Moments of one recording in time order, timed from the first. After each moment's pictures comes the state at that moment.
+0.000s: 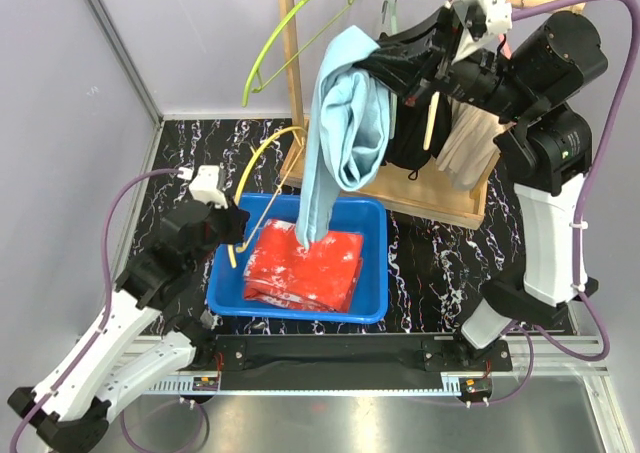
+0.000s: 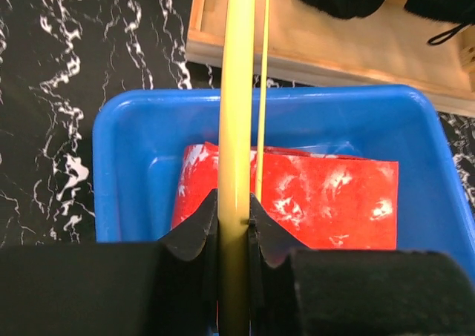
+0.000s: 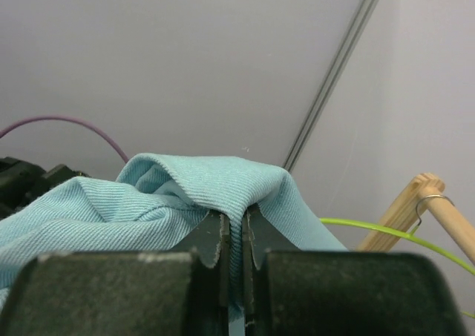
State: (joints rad) left arm -0.59 0.73 0.90 -0.58 -0.24 -0.37; right arm 0.58 1.68 2.68 -0.59 -0.68 -0.08
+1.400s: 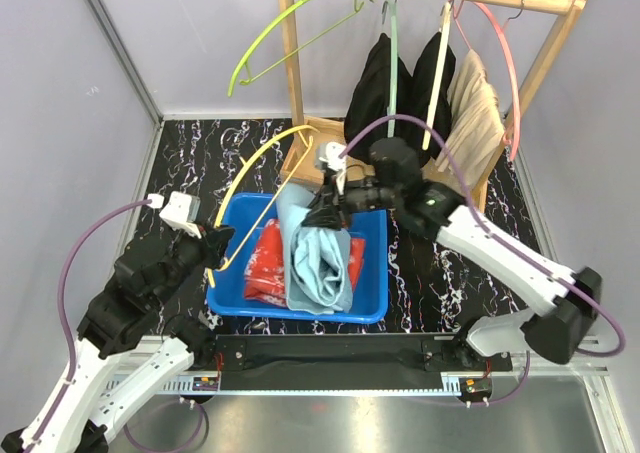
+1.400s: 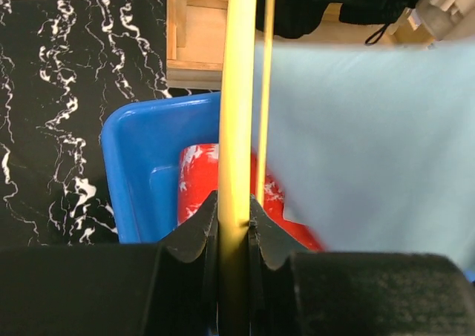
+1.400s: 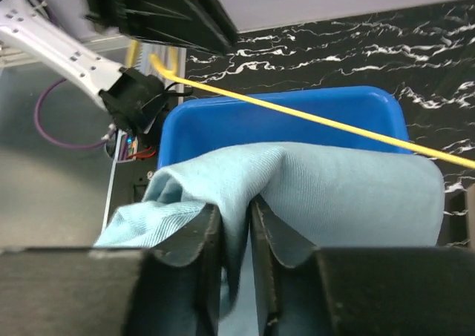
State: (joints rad) left arm -0.59 0.43 0.88 -0.68 -0.13 -0.25; right arm 0.78 1.33 1.33 -0.30 -0.75 -0.10
